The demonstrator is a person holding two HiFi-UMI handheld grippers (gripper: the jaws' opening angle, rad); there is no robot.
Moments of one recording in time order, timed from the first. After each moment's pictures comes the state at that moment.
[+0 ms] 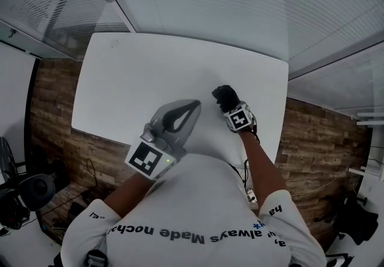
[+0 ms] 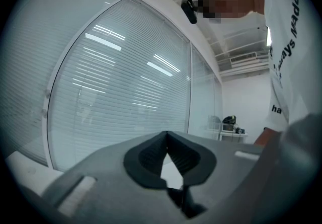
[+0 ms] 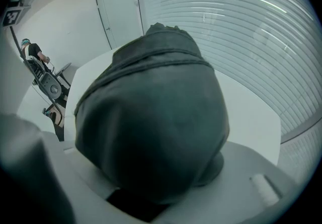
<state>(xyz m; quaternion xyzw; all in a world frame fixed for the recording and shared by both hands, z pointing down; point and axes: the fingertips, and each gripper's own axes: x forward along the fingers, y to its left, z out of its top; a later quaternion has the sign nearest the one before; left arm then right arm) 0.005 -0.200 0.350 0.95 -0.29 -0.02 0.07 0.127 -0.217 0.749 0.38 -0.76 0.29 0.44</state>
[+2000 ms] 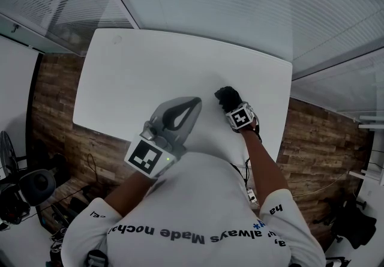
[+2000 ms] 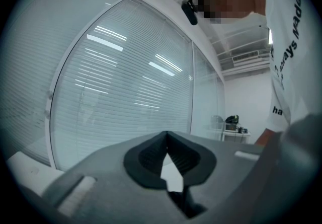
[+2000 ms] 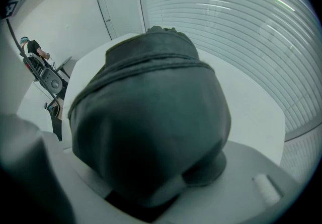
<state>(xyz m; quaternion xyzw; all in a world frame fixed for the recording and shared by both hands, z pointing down) 0.001 -0.209 0.351 0.95 -0.30 -0.01 0.07 0.136 -0.214 0.776 0.36 -0.75 0.30 0.47</state>
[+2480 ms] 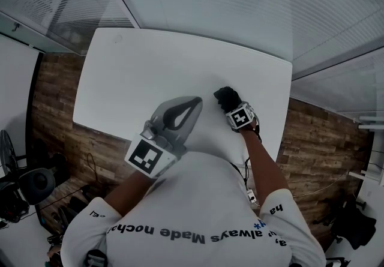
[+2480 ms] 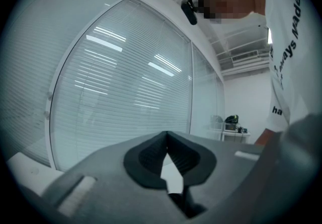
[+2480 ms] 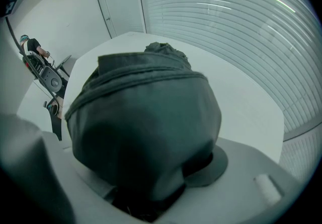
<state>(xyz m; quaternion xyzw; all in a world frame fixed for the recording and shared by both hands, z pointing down) 0.004 -0.202 0.348 0.95 -0.30 -0.01 0.06 0.138 -0.205 0.777 0.36 -0.74 0.30 0.48</state>
